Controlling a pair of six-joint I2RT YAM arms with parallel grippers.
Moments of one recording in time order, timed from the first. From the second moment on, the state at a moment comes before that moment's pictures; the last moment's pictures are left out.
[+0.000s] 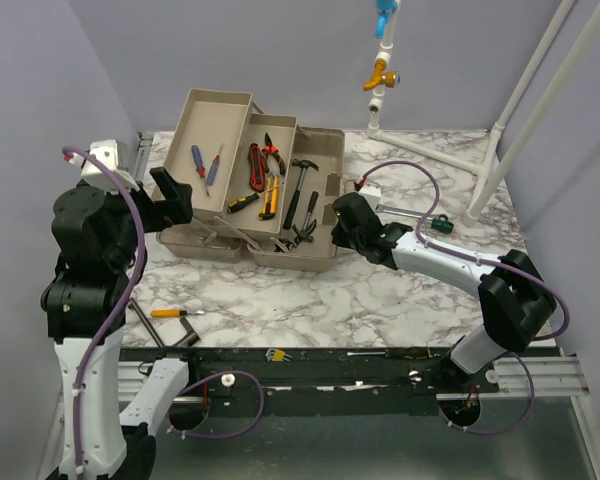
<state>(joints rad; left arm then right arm) -0.09 0.79 1.43 -0.82 0.03 -0.24 0.75 1.58 1.03 -0.19 0.39 0.75</state>
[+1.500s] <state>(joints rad) 0.61 1.78 1.41 -0.54 0.84 -0.56 0.70 1.53 0.96 -0.14 0.34 0.68</state>
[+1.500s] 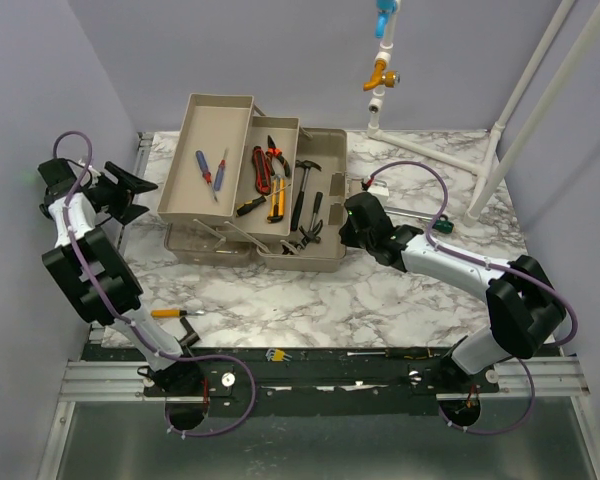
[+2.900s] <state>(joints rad) 0.32 1.60 1.29 -0.50 0.37 -0.12 0.69 1.54 0.95 -0.08 0.31 0.66</state>
